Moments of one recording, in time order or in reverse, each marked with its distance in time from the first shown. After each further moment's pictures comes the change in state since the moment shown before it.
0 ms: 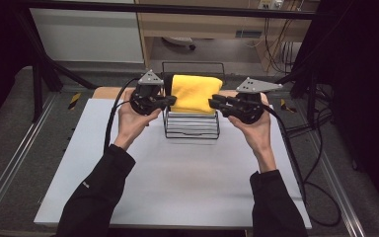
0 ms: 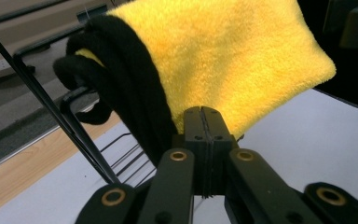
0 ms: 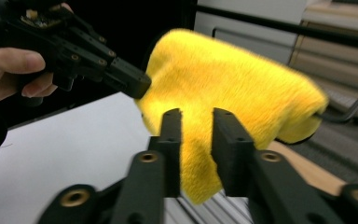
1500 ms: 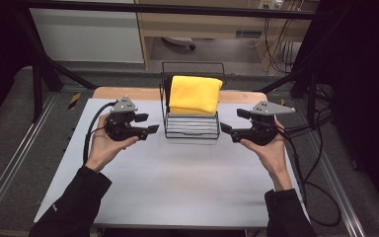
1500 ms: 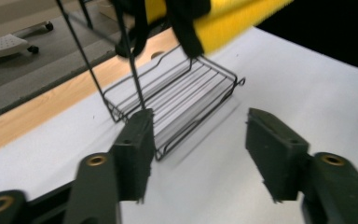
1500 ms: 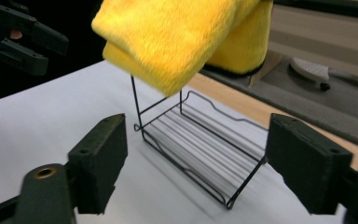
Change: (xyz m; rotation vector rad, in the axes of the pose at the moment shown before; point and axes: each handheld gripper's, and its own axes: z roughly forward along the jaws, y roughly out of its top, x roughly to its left) left arm 0.004 -0.081 -0.050 0.035 0.017 -0.012; right arm 0.001 -0.053 -0.036 0.055 -0.111 0.044
